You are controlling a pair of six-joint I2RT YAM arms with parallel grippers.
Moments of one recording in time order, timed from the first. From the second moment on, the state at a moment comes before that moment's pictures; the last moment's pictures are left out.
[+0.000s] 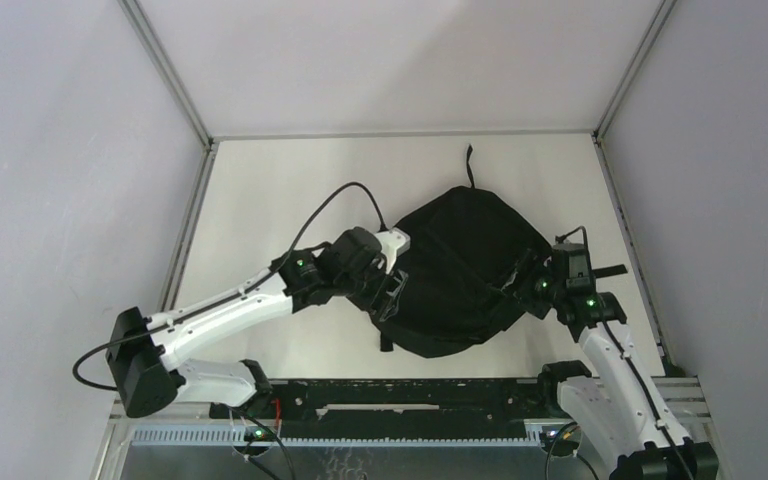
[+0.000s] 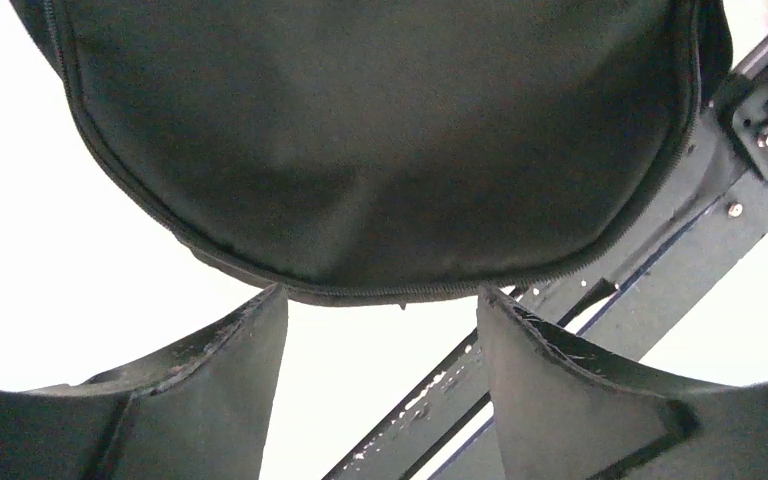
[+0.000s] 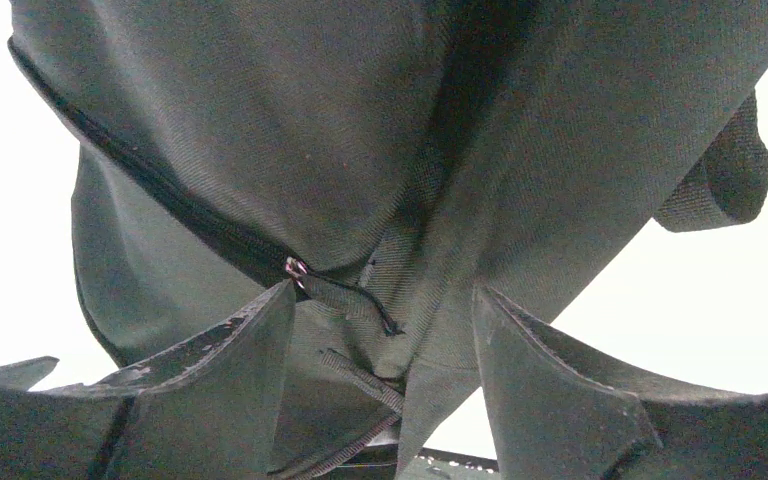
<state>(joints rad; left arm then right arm) -0.94 1.28 1.04 -0.64 0.05 -0.27 0.11 0.77 0.55 -0.67 -0.23 0.72</state>
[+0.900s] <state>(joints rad) -1.21 1.53 1.11 -0.56 -0.15 -0.11 0.15 0.56 0.48 -0.81 -0.27 0.78</state>
